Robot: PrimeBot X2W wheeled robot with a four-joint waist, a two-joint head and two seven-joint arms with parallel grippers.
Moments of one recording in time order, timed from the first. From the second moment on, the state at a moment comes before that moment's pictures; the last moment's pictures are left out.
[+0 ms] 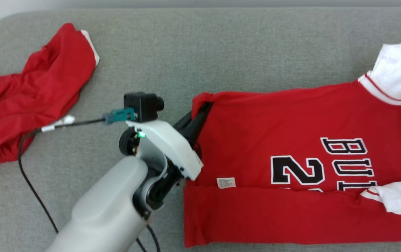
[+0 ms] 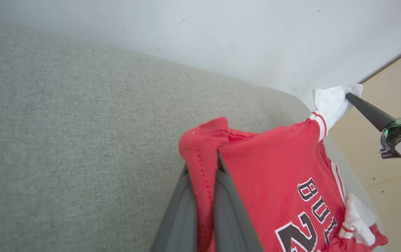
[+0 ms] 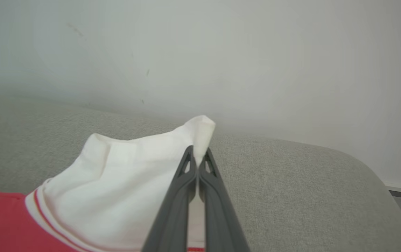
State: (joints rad) left arm -0.77 0.24 -0.75 0.29 -0.97 0.05 0.01; right arm -0.81 -0.66 0.39 0.52 0.74 0.13 0.04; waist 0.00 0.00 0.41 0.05
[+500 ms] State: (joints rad) left arm -0.47 0.31 -0.73 0.06 -1.01 0.14 -0.09; right arm -0.39 -0.64 0.33 0.38 0.80 0.13 -0.06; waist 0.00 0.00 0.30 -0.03
